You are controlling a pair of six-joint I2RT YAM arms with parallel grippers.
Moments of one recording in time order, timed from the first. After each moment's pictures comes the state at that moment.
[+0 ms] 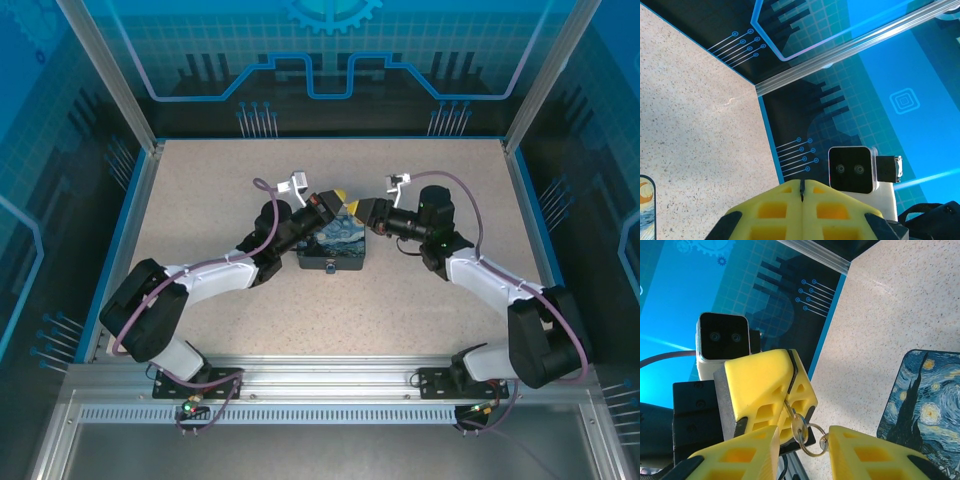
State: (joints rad) left arm -0.63 1.56 0.83 0.74 0.11 -1.14; right arm 0.35 1.37 0.76 0.42 -0.74 1.00
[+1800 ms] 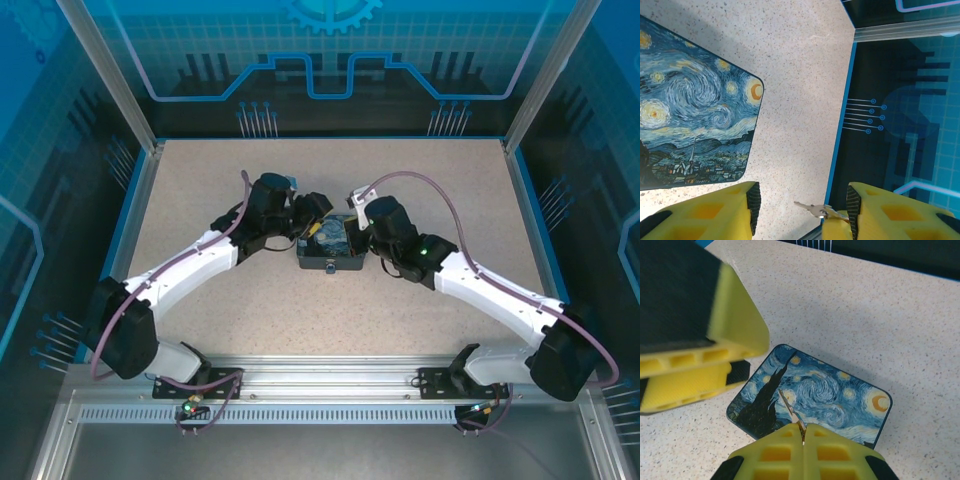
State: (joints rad) left arm -0.55 1.44 1.08 -0.19 0.28 -1.27; right arm 0.75 1.28 1.00 -0.29 0.18 0.21
